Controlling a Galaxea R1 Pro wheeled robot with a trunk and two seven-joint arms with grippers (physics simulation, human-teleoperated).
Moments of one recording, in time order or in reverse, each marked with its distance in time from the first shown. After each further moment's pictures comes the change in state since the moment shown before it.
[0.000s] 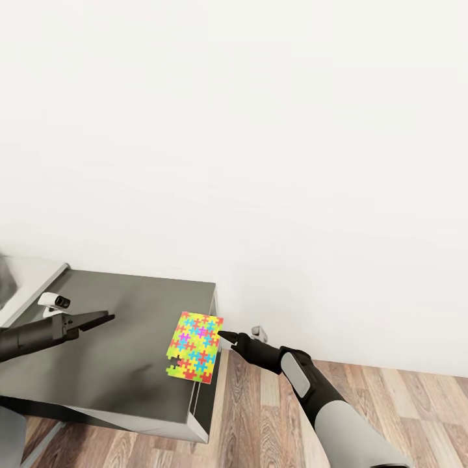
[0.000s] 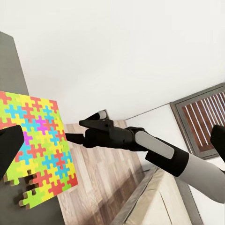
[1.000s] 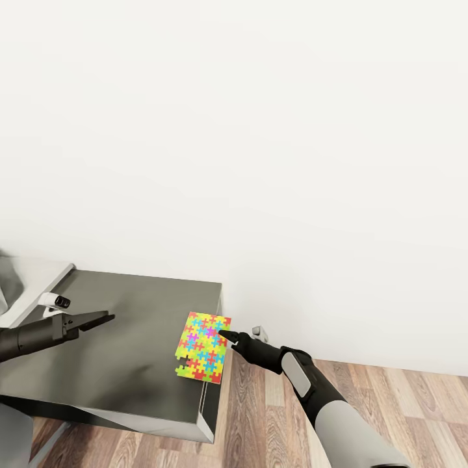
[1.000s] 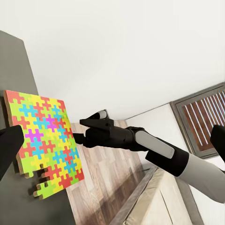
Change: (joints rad) left arm 0.000 0.000 0.000 0.000 -0.001 0.000 0.000; right arm 0.000 0.000 -0.010 0.000 -0.006 0.007 -0.002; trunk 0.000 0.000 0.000
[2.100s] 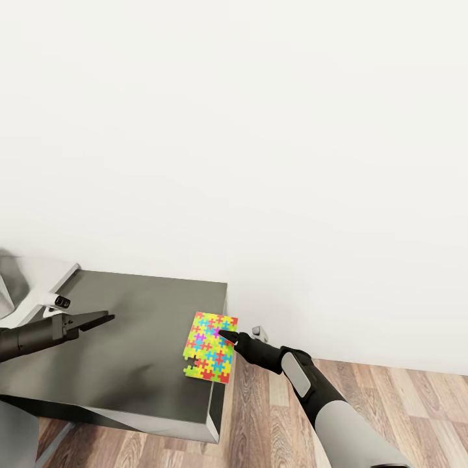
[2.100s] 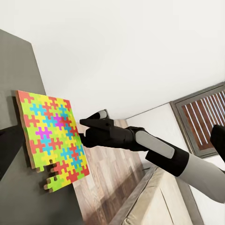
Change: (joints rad) left arm 0.000 0.000 0.000 0.000 0.000 0.000 0.000; right arm 0.000 0.000 0.003 0.000 0.000 -0.004 0.000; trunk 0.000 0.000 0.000
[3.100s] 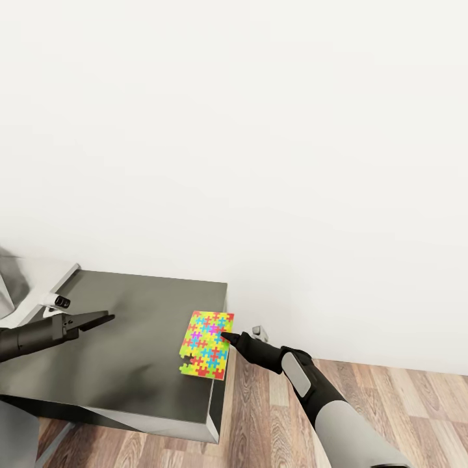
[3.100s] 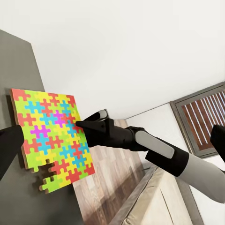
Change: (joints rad) left arm 0.000 0.000 0.000 0.000 0.001 0.000 0.000; right arm 0.000 0.000 -0.003 0.000 -0.002 -0.004 0.000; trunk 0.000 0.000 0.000
